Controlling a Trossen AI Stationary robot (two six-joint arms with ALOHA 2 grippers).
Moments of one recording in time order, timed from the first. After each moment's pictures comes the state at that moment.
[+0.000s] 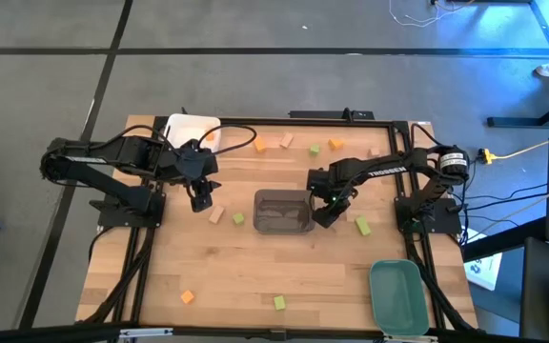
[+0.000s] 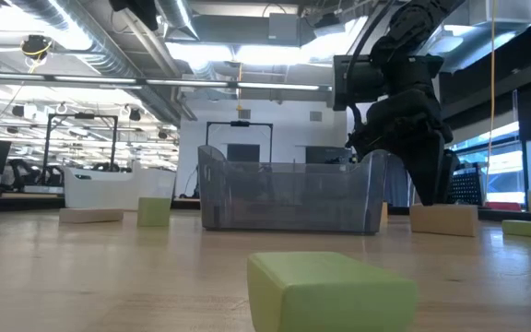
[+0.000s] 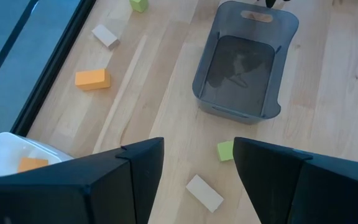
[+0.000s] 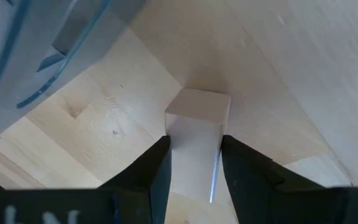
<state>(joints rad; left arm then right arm) -0.10 1.13 1.33 -1.06 -0.32 -0.31 -0.13 1.72 0.99 -0.83 -0.36 0.60</state>
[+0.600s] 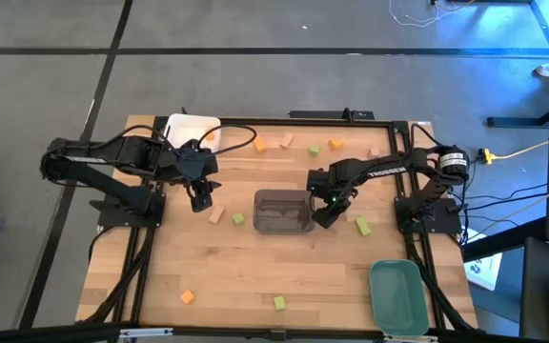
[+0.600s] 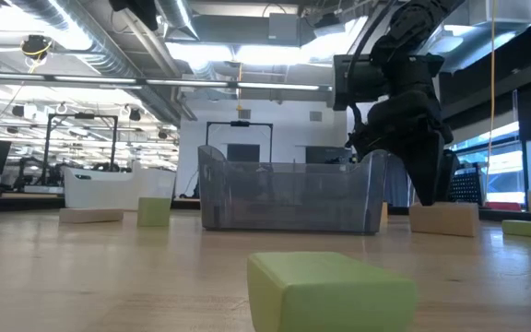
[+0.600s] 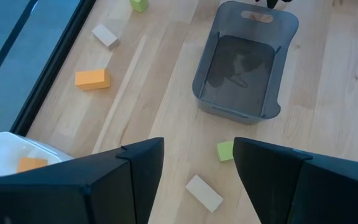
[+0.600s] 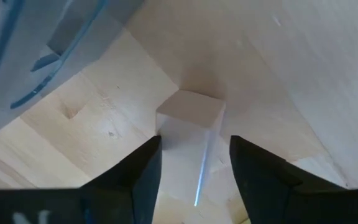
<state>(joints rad) -0.10 1.13 1.33 -1.06 -0.32 -0.31 -0.13 1.72 0.99 -0.83 -0.33 0.60</state>
